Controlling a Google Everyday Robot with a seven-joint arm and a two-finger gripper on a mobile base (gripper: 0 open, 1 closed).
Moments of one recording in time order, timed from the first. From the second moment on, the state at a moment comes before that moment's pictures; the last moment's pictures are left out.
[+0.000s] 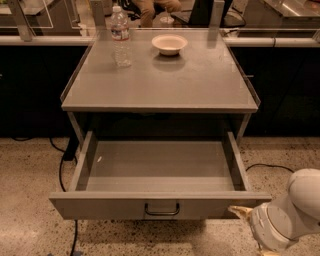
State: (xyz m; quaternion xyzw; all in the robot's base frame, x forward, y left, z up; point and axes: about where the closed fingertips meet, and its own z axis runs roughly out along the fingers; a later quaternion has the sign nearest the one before) arm 0.320 -0.218 0.617 -0.72 0.68 0.13 0.12
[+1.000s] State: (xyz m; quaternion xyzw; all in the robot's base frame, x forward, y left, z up) arm 0.367 -0.205 0.633 -0.71 0.68 0.12 0.14
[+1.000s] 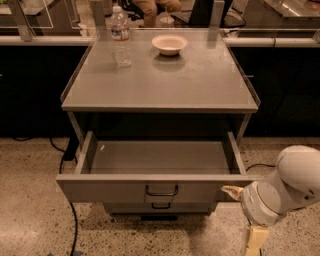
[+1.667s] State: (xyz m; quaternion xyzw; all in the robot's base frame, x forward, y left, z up) arm 0.411 -0.207 0.647 -0.72 0.67 0.14 0.14
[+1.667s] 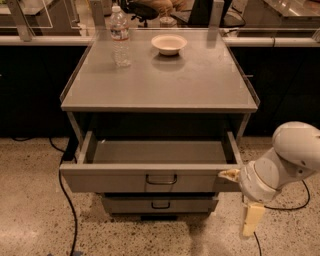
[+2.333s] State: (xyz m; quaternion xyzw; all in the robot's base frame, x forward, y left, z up) arm 0.454 -0.199 0.662 -0.72 0.66 0.16 0.14
